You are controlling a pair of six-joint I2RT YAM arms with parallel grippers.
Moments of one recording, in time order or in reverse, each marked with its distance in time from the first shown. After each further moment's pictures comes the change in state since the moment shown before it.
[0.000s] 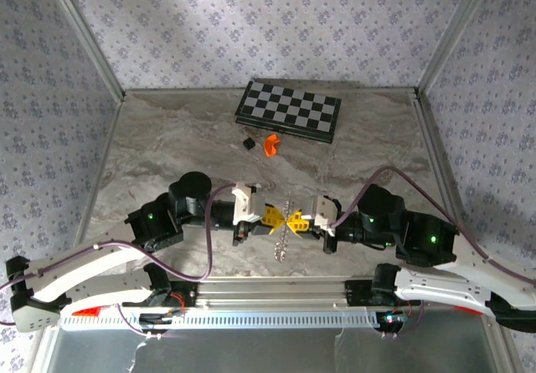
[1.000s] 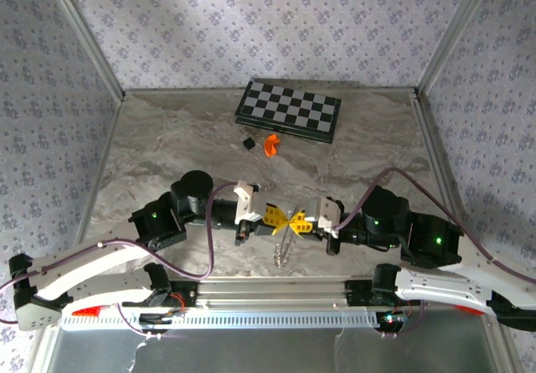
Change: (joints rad) left arm 0.001 0.021 -0.005 0.058 0.047 -0.033; right arm 0.019 -0.006 0.011 -0.021 0.023 -0.003
